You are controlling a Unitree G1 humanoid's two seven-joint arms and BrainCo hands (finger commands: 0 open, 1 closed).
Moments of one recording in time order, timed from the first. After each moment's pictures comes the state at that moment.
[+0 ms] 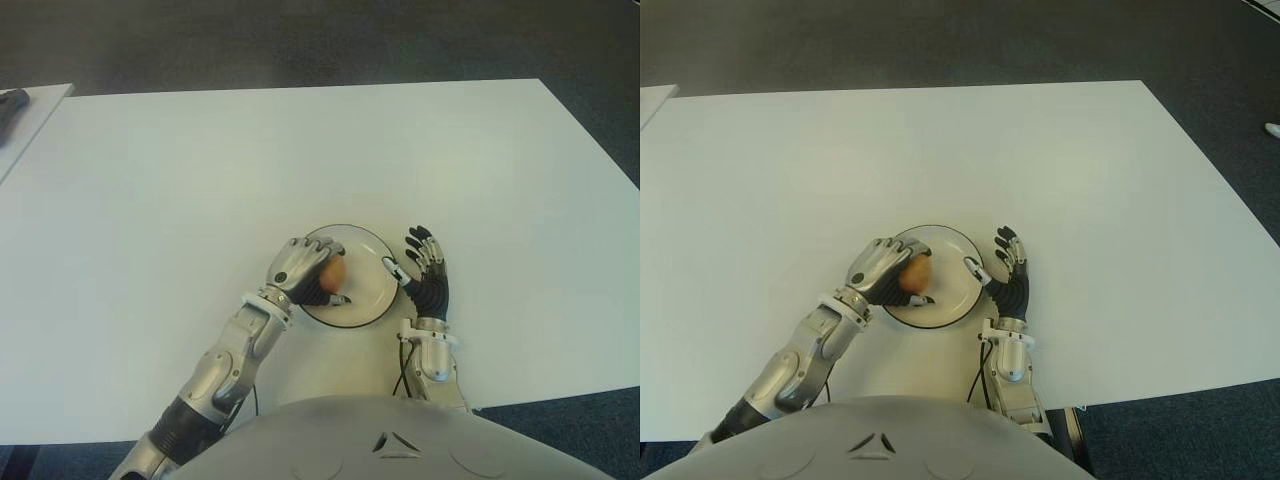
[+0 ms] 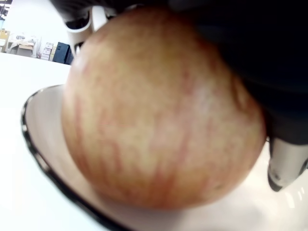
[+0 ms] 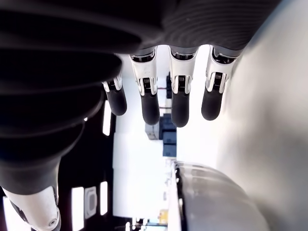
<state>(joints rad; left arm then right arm) 0.18 0.32 -0.49 -0.22 1.03 -0.01 0.03 0.34 0.05 0.18 0.15 -0.13 -0.45 -0.34</state>
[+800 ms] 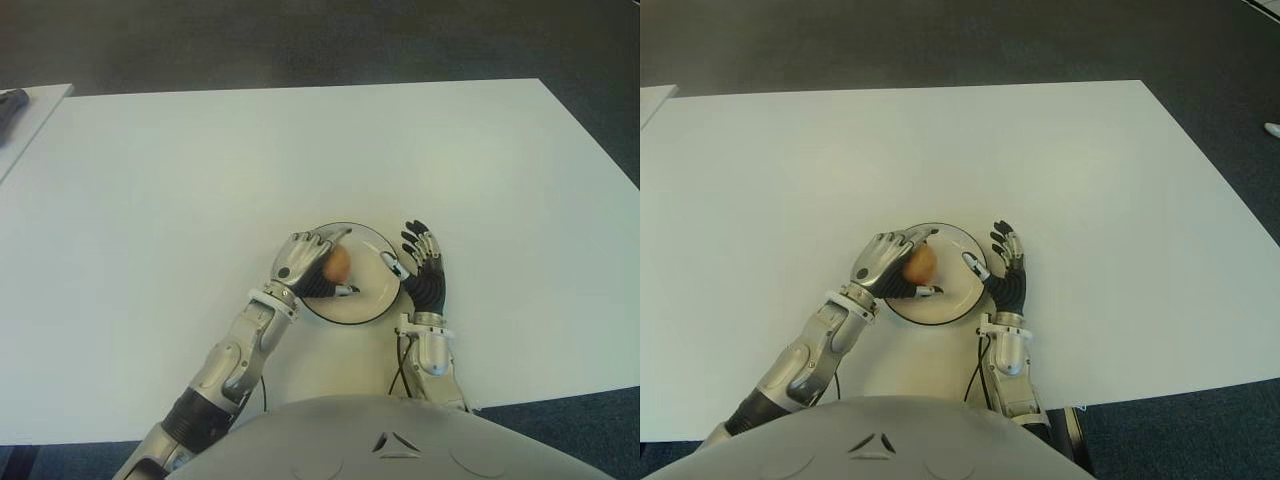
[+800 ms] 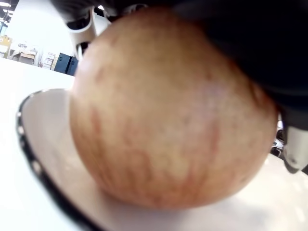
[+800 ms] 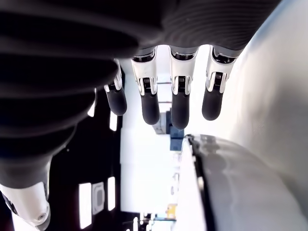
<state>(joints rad) 0.14 0.26 -0.49 -0.14 1.02 -0.03 0.12 0.28 0.04 0.17 0.21 -0.11 -0.49 -0.33</state>
